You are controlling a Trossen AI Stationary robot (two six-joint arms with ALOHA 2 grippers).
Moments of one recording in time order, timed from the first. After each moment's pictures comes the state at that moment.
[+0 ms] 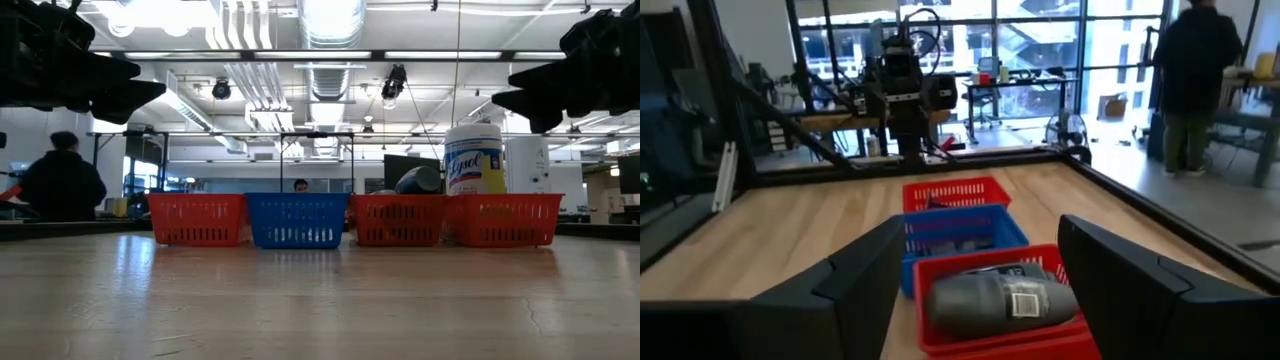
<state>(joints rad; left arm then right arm) -0.04 0.01 0.01 0.03 -0.06 0.04 -0.05 0.00 0.01 0.02 0.07 0.08</state>
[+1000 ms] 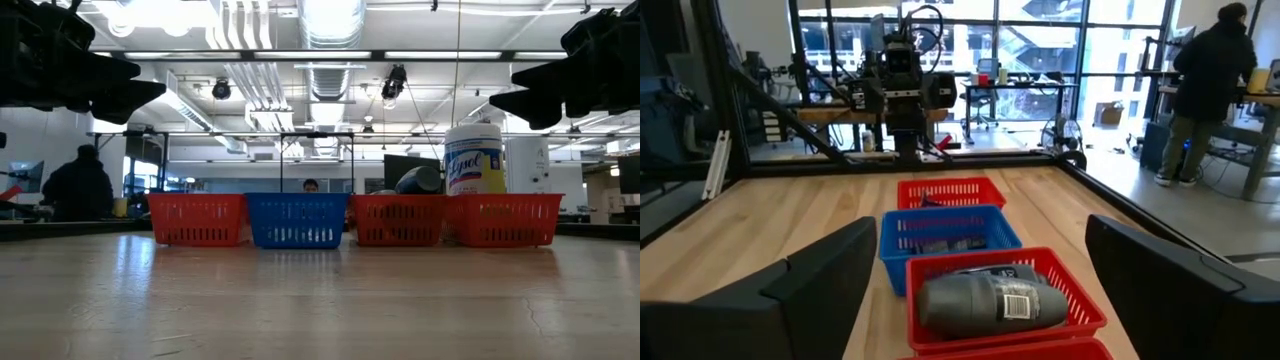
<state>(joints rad) -0.04 0.01 0.01 0.03 -0.06 0.05 -0.05 0.00 0.01 0.02 0.07 0.03</state>
